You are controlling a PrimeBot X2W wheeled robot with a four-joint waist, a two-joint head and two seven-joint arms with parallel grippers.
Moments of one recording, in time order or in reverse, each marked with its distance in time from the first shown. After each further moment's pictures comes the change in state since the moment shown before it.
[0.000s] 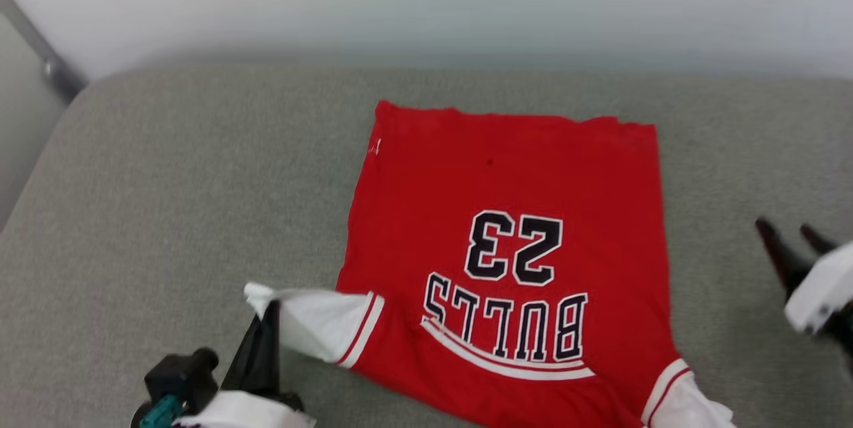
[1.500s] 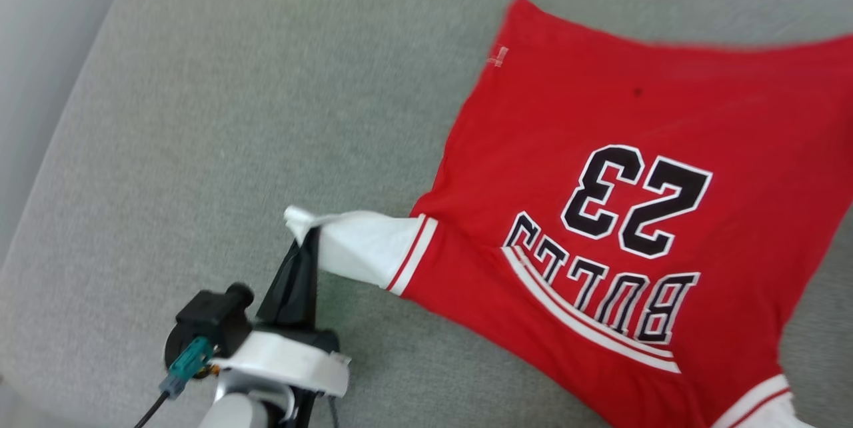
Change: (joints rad) left arm -0.195 -0.171 0.065 0.028 0.171 -0.159 -0.011; right arm -0.660 -0.187 0.048 0.201 -0.108 0.000 0.566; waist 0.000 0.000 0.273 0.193
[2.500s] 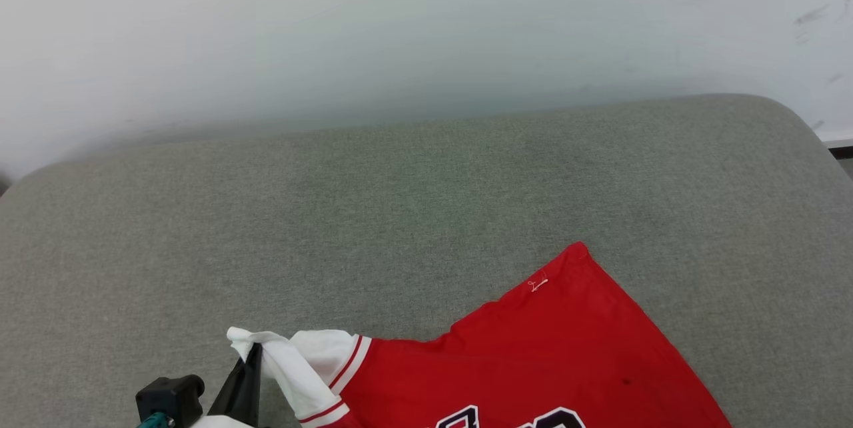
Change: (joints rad) left arm 0.227 0.113 0.066 0.074 -0.086 0.034 0.117; right arm 1.127 0.187 -0.121 -0.262 0.156 0.000 -0.120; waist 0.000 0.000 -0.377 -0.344
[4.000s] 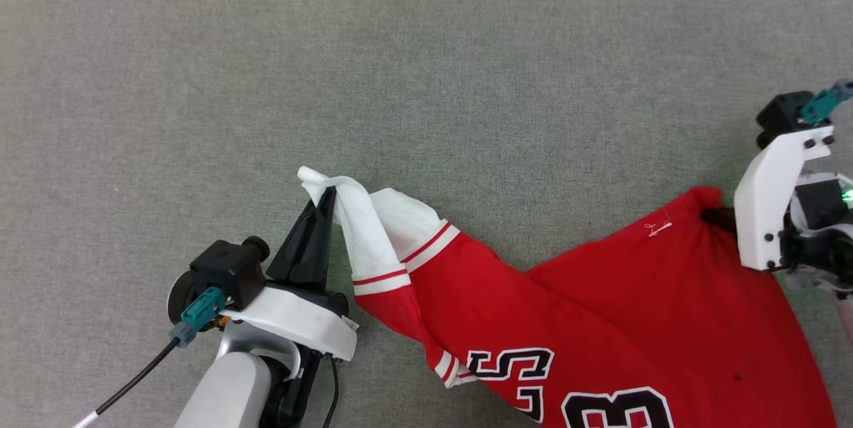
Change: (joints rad) left arm -0.326 -0.049 -0.130 -0.085 0.078 -0.018 -0.031; right arm -0.854 -0.147 0.429 0.160 0.076 0.000 0.181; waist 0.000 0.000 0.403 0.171
